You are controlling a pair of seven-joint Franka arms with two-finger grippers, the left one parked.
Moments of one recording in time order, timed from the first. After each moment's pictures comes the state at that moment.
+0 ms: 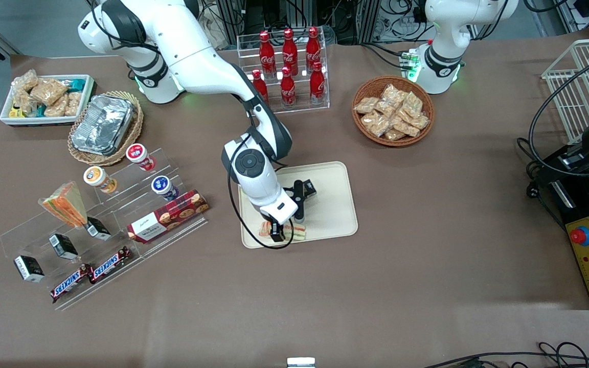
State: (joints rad) arm 0.92 0.77 -0.30 -1.57 0.31 2.53 -1.07
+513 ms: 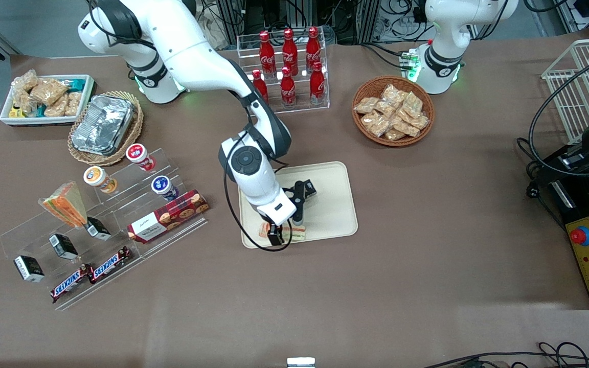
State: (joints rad) arm 0.91 0.71 -0.31 -1.56 0.31 2.46 -1.00
